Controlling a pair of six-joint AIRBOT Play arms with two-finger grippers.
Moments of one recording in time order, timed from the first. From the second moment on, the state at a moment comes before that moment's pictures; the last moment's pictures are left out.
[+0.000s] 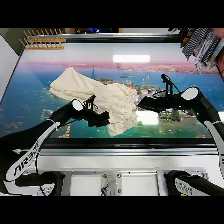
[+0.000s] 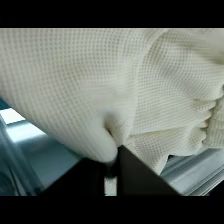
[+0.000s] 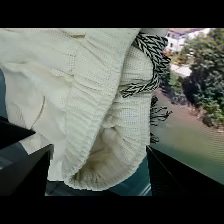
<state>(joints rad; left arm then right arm) -0.41 -1.53 0.98 0.79 -0.92 -1.60 0.04 -1.26 0.98 -0.83 1.02 1.33</state>
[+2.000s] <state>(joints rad) -0.01 -1.47 0.96 1.11 -0.89 -1.47 0.34 -1.59 0.99 -0.56 0.64 1.33</state>
